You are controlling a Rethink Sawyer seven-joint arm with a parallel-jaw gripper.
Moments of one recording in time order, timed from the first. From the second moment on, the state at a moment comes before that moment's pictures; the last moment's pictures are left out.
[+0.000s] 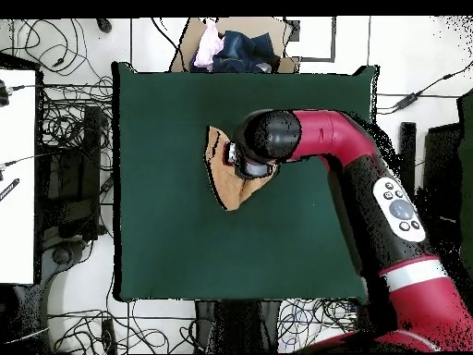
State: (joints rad) arm -0.70 -0.57 0.75 1.48 -0.47 1.11 1.92
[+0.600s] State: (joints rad) arm -0.72 -0.78 0.74 1.52 -0.33 1.25 1.92
